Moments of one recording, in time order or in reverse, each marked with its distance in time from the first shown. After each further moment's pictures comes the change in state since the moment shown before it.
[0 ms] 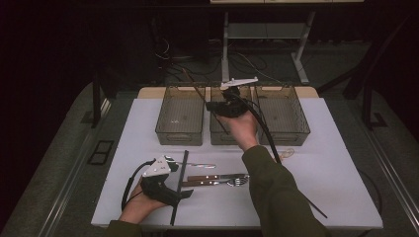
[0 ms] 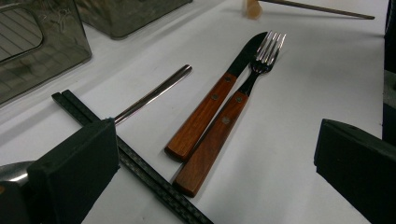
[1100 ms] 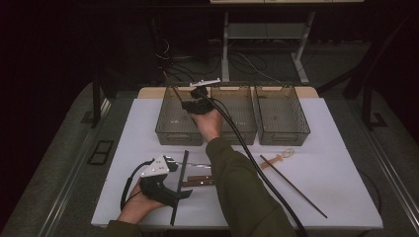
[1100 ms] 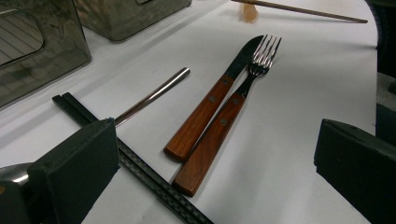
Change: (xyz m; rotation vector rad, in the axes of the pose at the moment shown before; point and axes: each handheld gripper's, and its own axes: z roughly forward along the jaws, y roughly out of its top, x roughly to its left) left arm 0.001 0.000 -0.003 -0.009 -0.013 0.002; right arm 0.013 0.006 0.109 0.039 -0.046 0.053
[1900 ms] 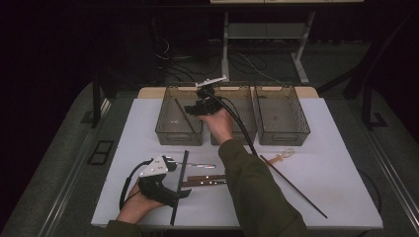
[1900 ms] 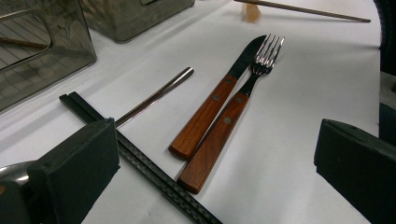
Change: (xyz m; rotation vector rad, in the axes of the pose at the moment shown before) left arm 0.002 -0.001 -0.002 -0.002 0.009 0.003; right arm -0.004 0.003 -0.038 0.065 -0.020 -0.063
